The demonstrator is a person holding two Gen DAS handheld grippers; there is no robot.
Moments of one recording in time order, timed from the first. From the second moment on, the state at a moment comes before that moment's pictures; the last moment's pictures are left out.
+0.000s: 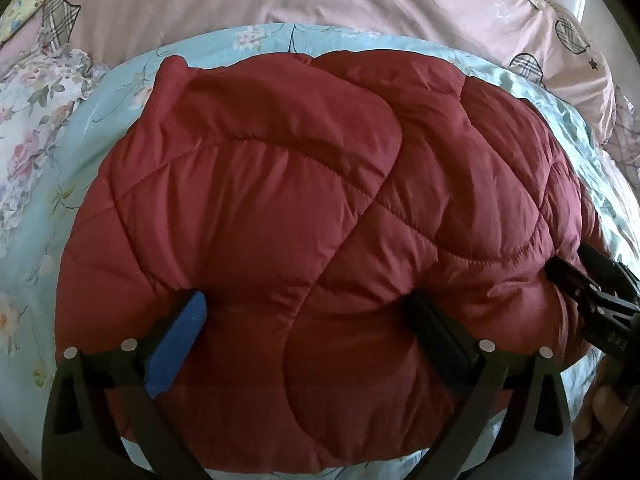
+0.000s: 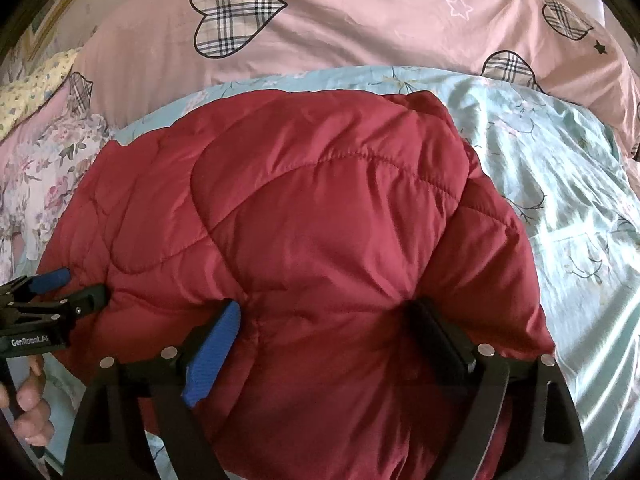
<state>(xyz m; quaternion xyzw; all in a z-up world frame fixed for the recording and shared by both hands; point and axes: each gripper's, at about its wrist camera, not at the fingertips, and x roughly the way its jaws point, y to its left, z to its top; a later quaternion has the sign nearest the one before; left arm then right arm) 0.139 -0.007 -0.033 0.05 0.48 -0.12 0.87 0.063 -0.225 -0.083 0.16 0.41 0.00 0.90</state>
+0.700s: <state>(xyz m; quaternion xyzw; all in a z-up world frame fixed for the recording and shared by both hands) 0.142 -0.007 -0.037 0.04 0.46 -0.11 0.88 0.063 -0.231 -0.068 0.17 0.39 0.00 0.90</state>
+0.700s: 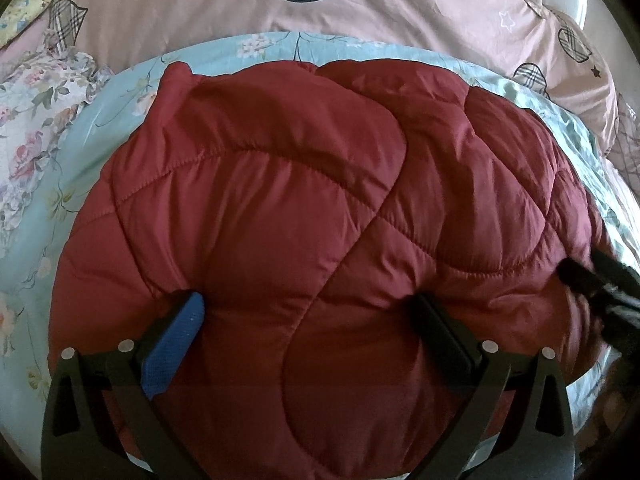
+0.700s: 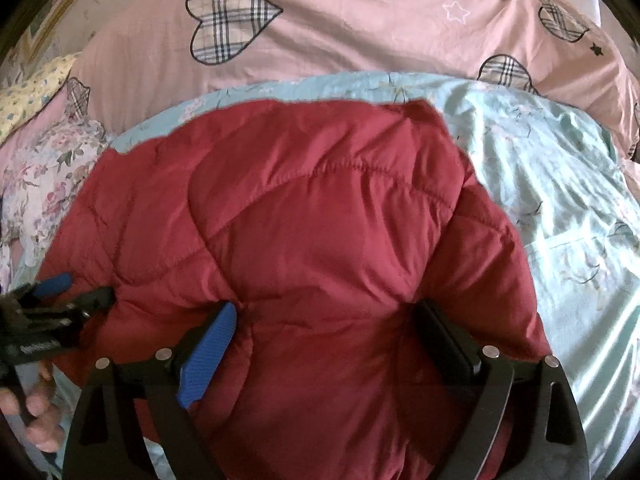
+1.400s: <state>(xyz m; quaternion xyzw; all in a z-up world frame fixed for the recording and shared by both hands) 0.176 0.053 -0.022 -0.01 0.47 -0.09 0.88 0.092 -0.251 -0.082 0.19 0.40 0.01 0.90</state>
